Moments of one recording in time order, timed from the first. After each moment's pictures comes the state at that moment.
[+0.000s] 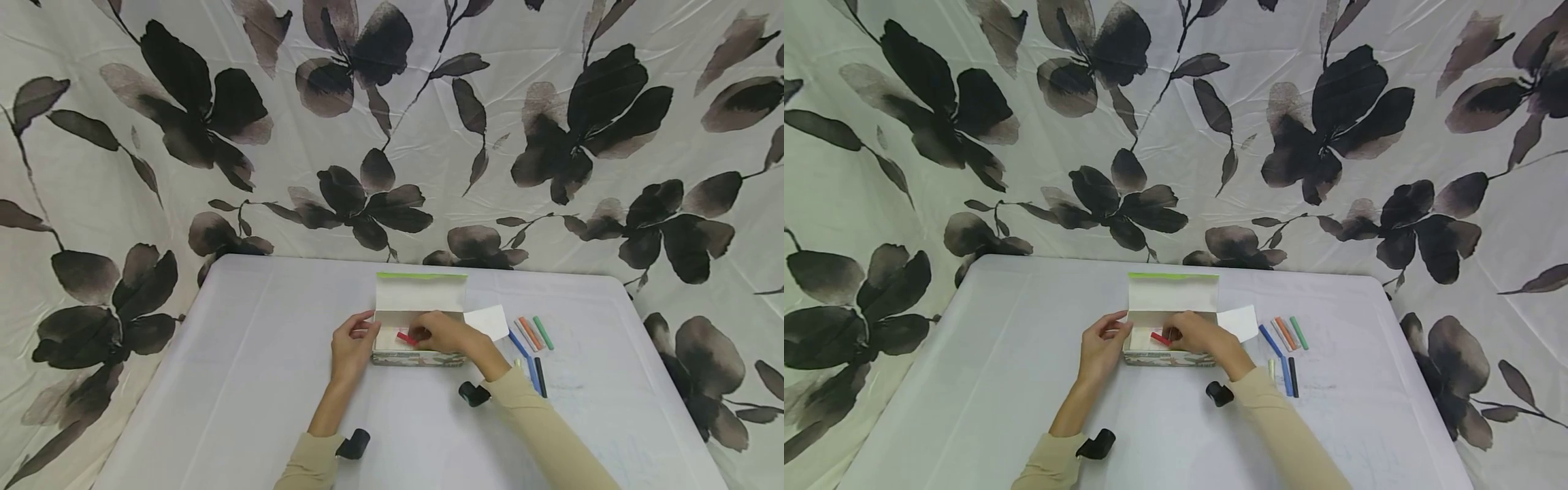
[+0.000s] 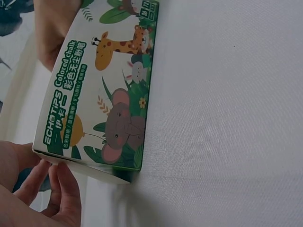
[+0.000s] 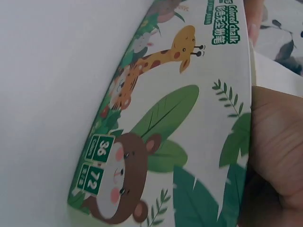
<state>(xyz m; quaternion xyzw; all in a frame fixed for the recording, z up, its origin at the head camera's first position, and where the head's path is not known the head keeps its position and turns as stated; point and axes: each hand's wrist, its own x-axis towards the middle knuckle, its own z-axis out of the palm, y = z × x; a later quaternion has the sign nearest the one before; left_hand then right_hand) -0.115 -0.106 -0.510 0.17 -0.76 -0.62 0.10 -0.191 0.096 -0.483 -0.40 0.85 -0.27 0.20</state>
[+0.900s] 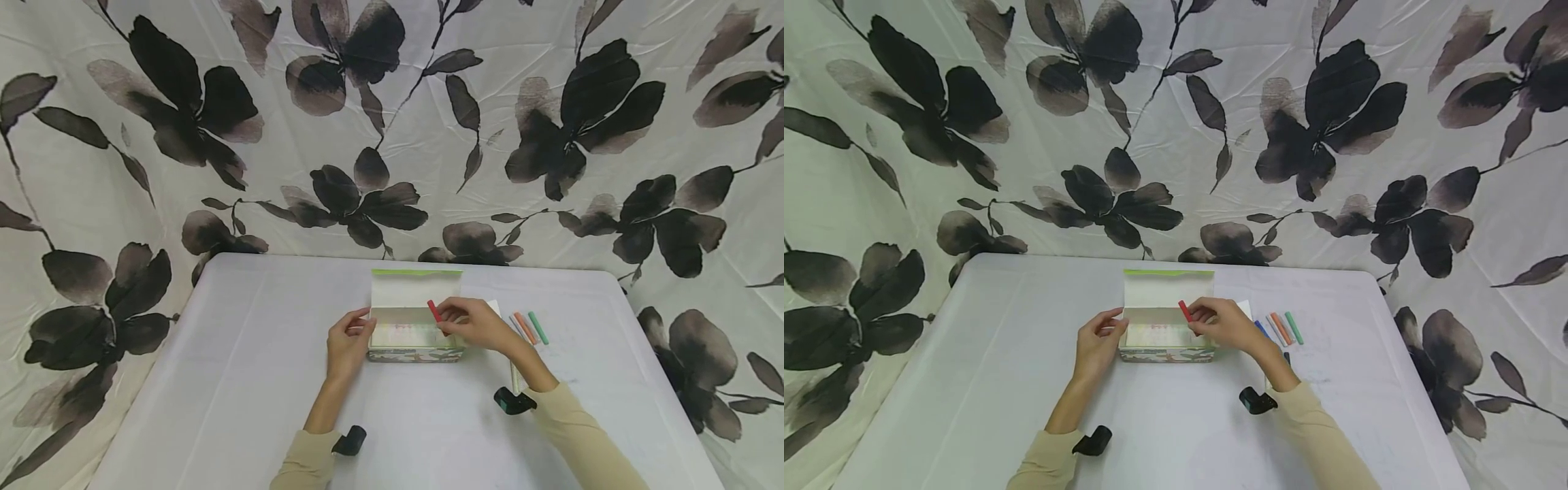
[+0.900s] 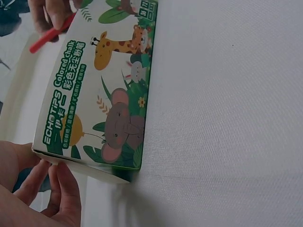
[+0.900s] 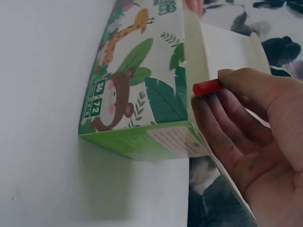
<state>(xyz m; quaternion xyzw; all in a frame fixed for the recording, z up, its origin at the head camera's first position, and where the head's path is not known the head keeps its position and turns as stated) -0.119 -0.109 -0.508 0.17 -0.77 -0.61 0.09 -0.182 0.156 -0.462 -0.29 0.83 -0.46 0.14</state>
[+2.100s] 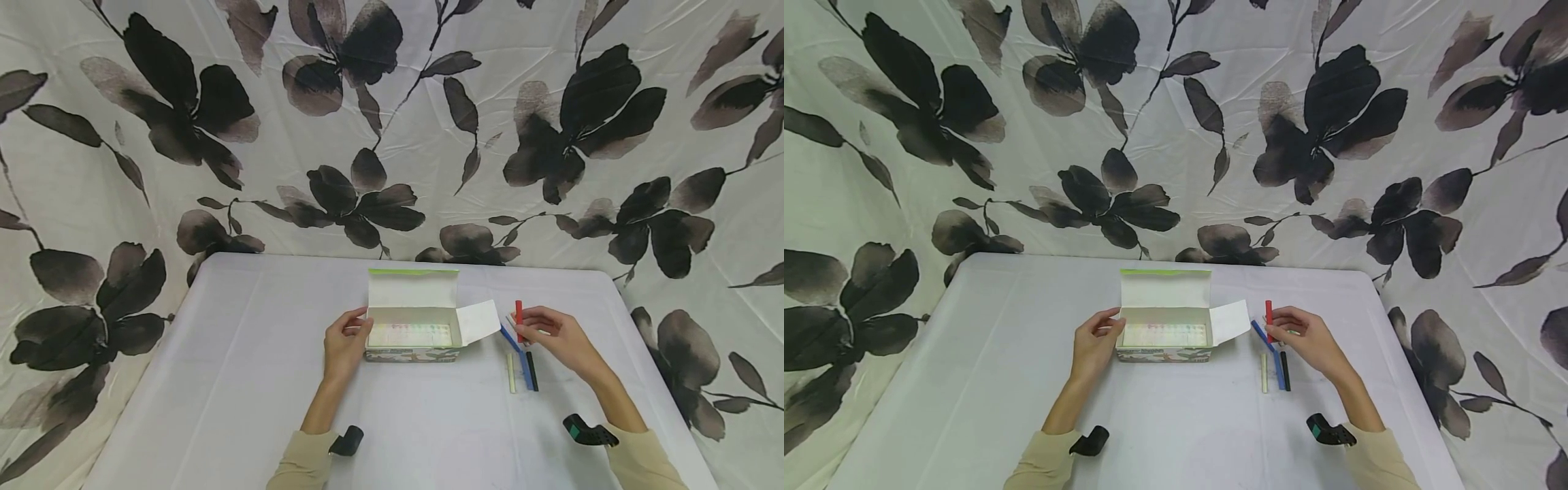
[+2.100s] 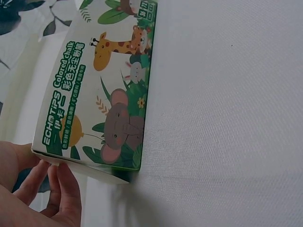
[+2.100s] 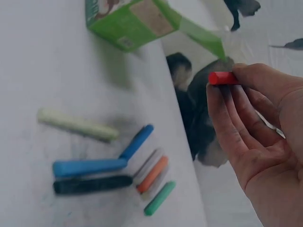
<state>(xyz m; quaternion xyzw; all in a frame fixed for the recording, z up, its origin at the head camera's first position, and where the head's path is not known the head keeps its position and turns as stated) -0.121 -0.106 -0.507 0.18 -0.77 -0.61 0.08 -0.151 0.287 -0.456 -0.10 0.86 -0.49 0.10</state>
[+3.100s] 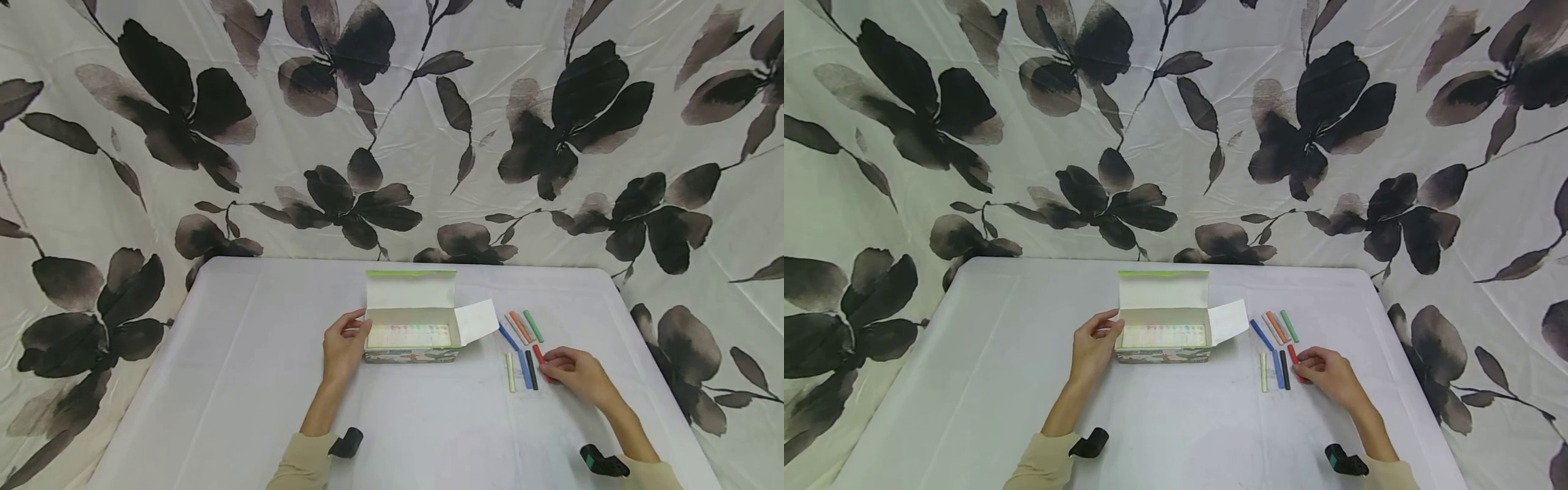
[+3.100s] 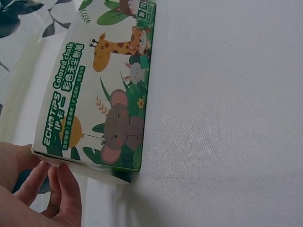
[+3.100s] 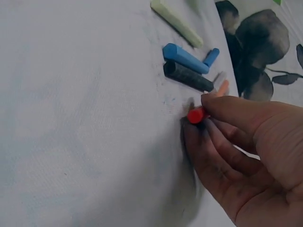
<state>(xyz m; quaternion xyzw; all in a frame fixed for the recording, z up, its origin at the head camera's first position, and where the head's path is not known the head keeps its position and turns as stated) -0.118 -0.105 -0.509 0.18 -0.77 -0.60 0.09 -0.114 0.336 -0.520 -0.03 0.91 -0.39 0.12</state>
